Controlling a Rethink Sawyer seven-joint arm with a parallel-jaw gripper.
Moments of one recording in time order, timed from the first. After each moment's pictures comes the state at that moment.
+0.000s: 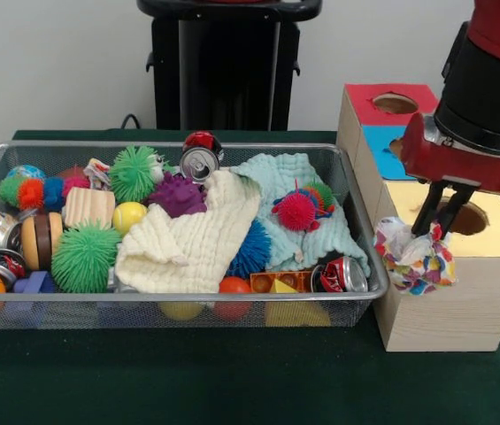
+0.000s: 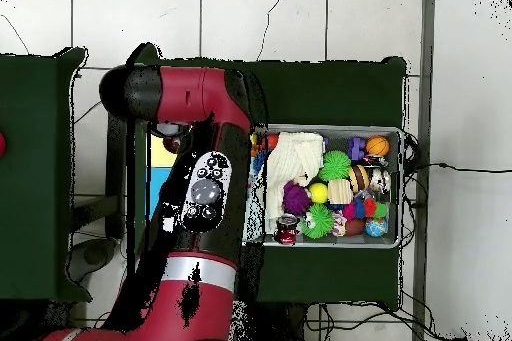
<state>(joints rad) 0.17 -0.28 -0.34 0.93 0.20 1.00 1.79</state>
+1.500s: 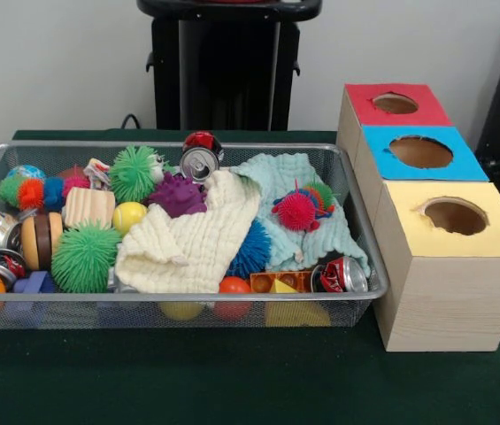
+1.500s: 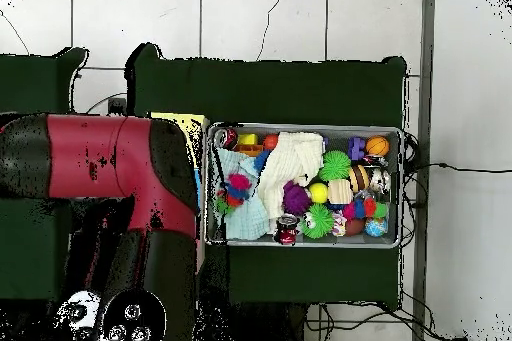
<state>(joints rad) 0.31 -0.72 -0.35 1.24 0.24 1.07 1.79</state>
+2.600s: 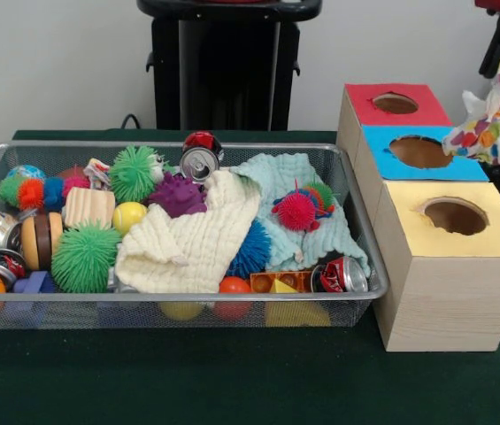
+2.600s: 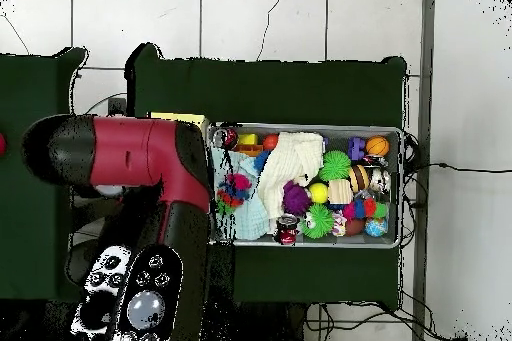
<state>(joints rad) 0.30 -0.62 -0.35 1.28 0.23 1.05 1.79</state>
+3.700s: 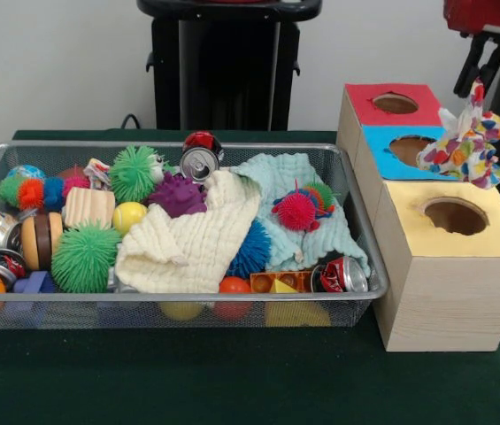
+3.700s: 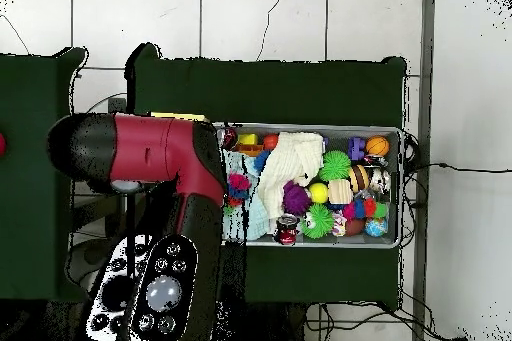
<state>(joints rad) 0.27 -0.58 -0.35 1.28 0.23 1.03 1.79</state>
